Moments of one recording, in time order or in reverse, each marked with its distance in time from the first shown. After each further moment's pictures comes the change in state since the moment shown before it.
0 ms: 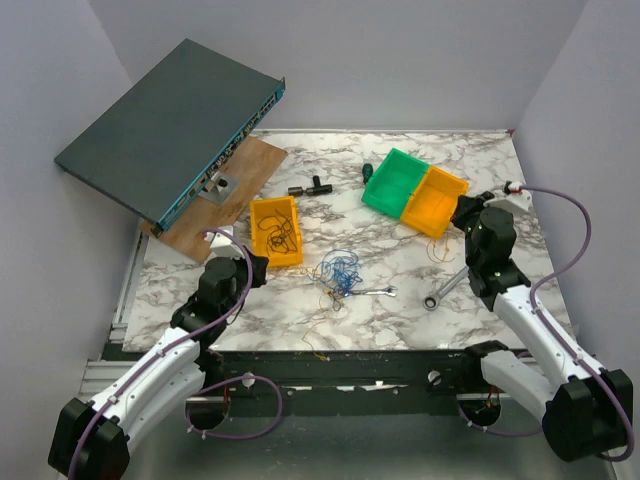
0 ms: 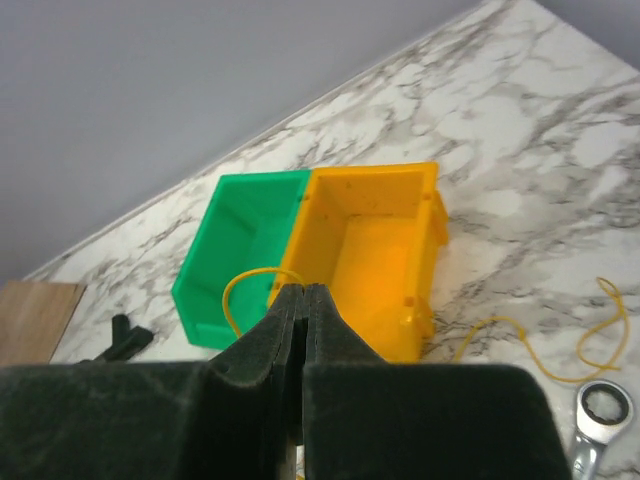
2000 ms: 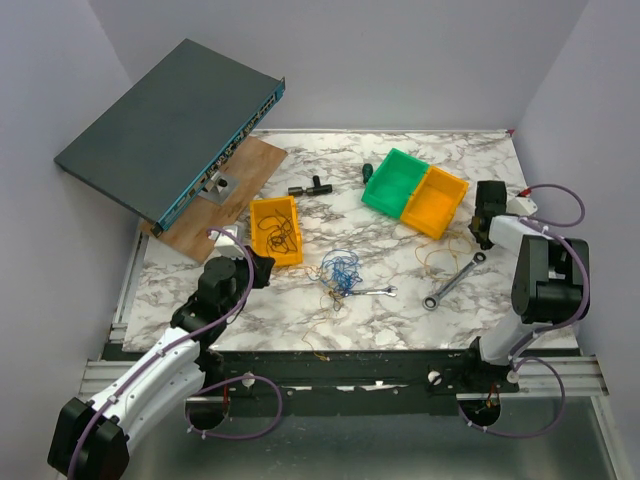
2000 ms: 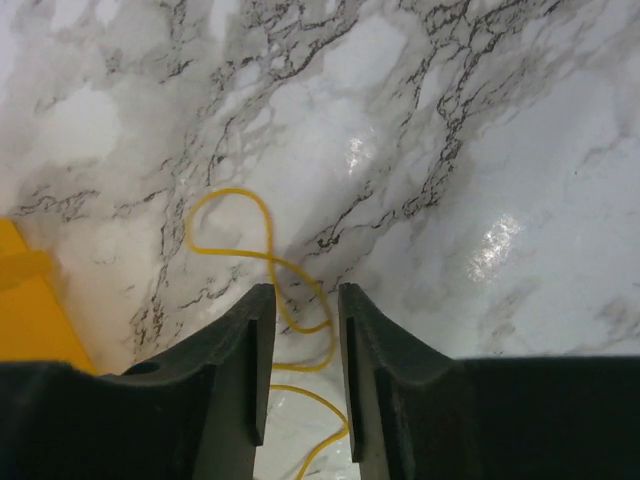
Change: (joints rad) left arm 0.000 0.006 0.000 0.031 0.090 0.012; right arm -0.327 0.756 0.375 -0.470 0.051 0.289
